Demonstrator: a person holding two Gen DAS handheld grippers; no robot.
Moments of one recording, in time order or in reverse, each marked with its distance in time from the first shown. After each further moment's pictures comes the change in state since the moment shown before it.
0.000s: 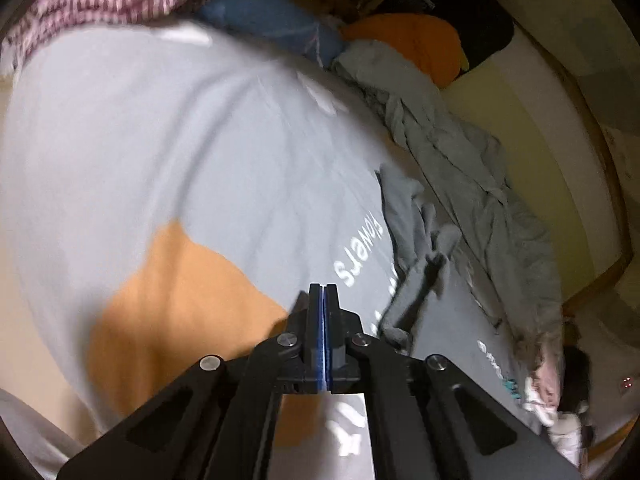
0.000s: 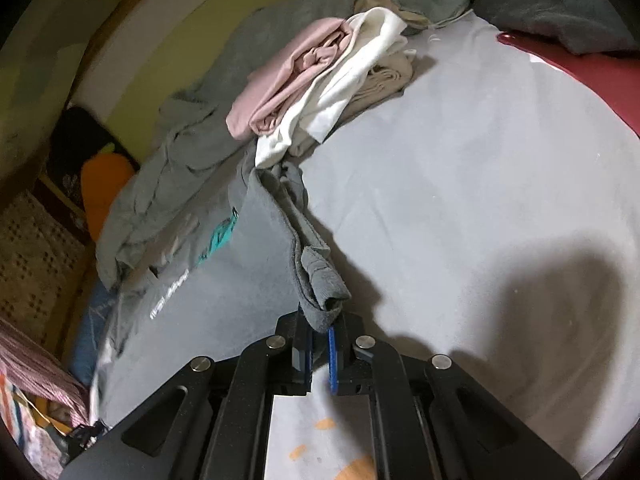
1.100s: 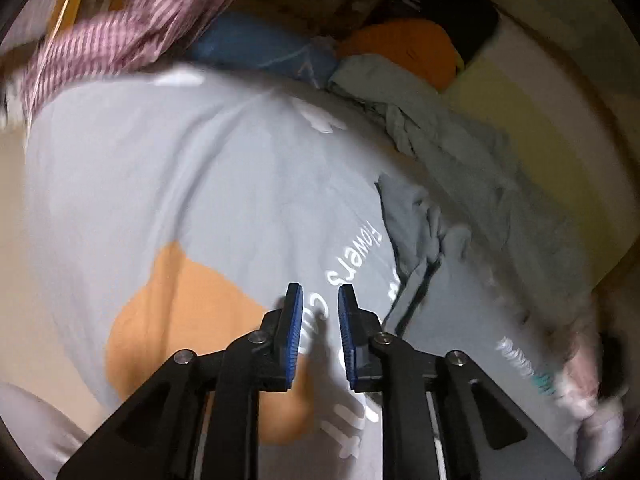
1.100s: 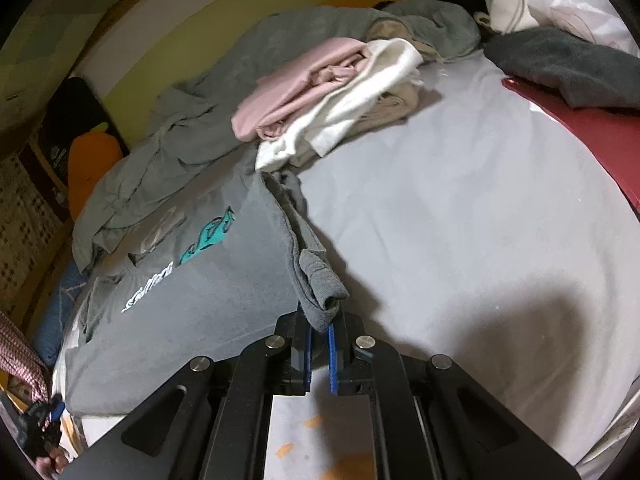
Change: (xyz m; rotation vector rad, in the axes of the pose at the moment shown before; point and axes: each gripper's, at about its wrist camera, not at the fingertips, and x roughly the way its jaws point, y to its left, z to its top) left arm -0.013 -0.006 -0.001 0.036 -0.042 0.051; right arm -0.009 0.011 -0.003 -0.091 -0.045 -0.084
